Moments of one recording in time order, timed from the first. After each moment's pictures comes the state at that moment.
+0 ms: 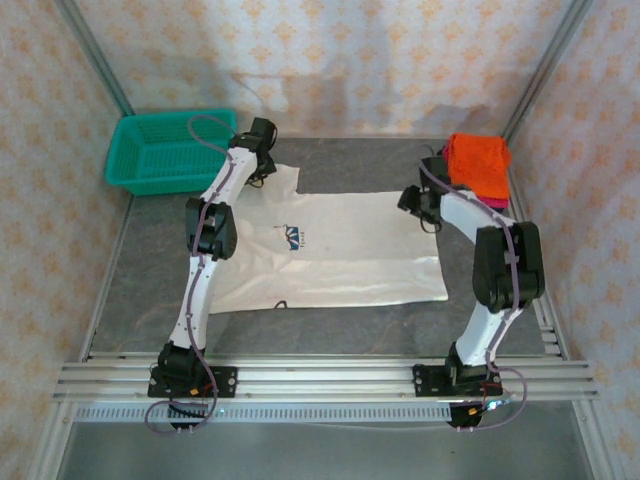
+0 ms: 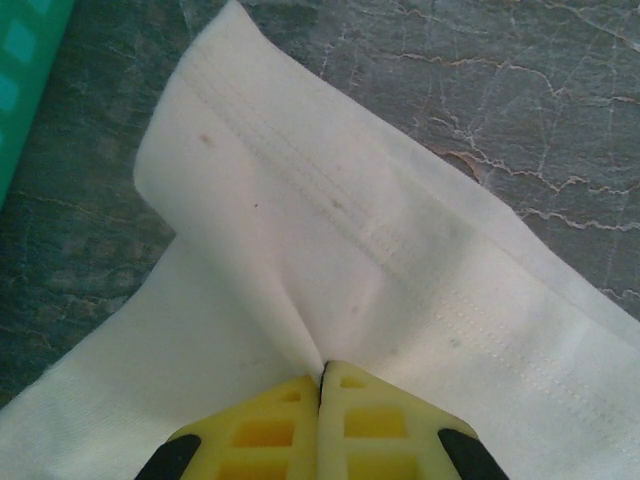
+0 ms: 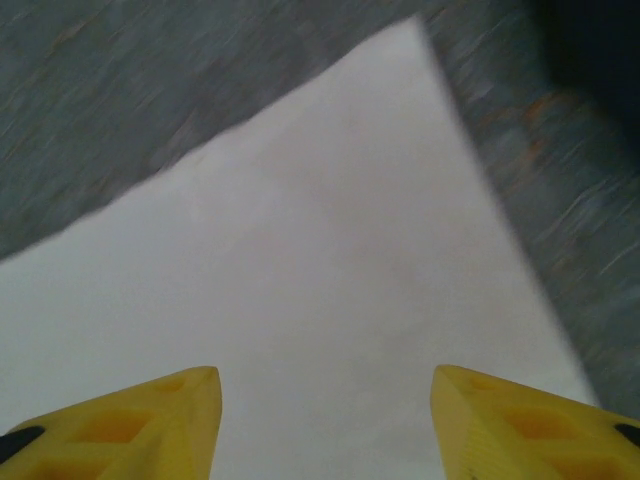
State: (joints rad) left arm -0.14 2.74 2.62 -1.05 -0.26 -0.62; right arm 0.11 1.83 1.25 -0.44 0.01 0.54
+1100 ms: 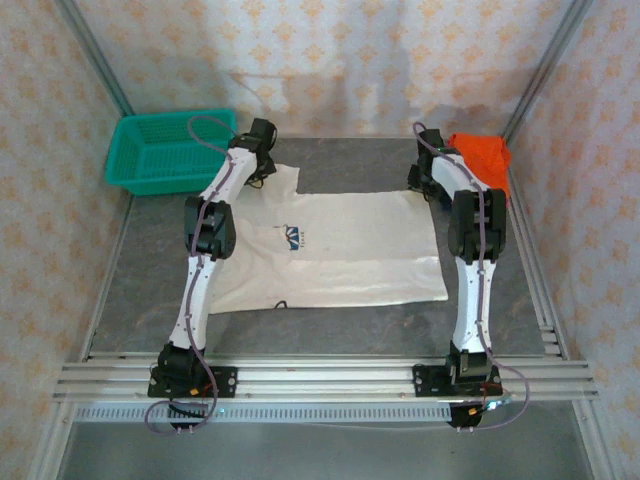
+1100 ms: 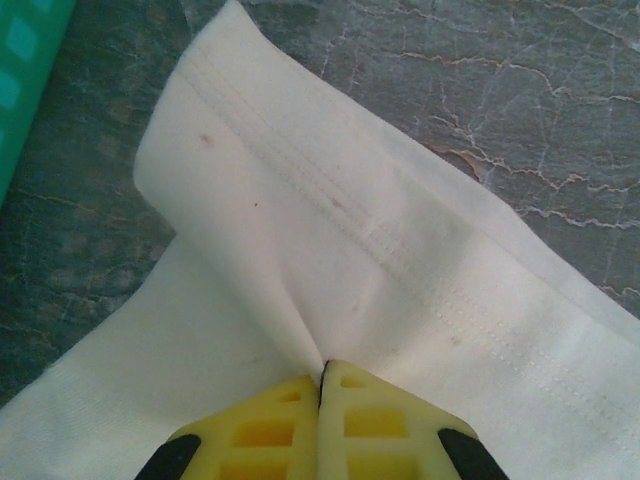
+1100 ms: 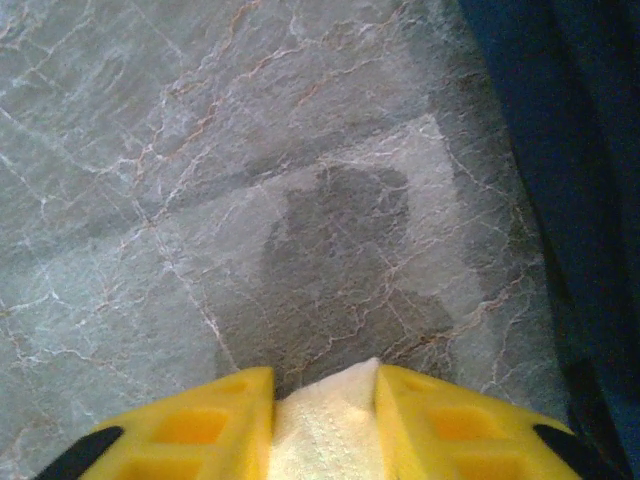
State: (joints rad) left arm -0.14 2.71 2.56 -1.01 -0.26 -0.62; right arm 0.06 2.36 1.94 -0.76 0.09 0.39
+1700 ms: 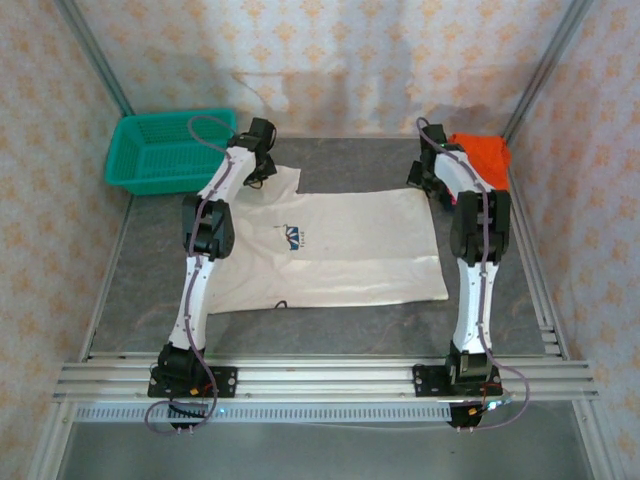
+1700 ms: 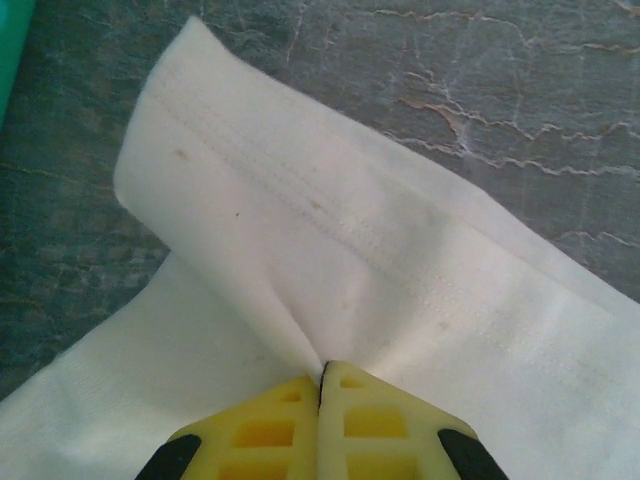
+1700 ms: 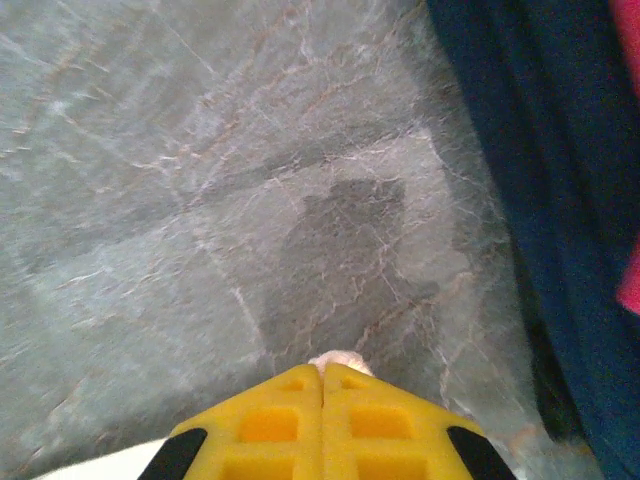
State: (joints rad) left arm -0.14 2.65 2.50 -1.01 -0.21 -0.58; right arm 0.06 2.28 1.92 -0.79 0.08 0.39
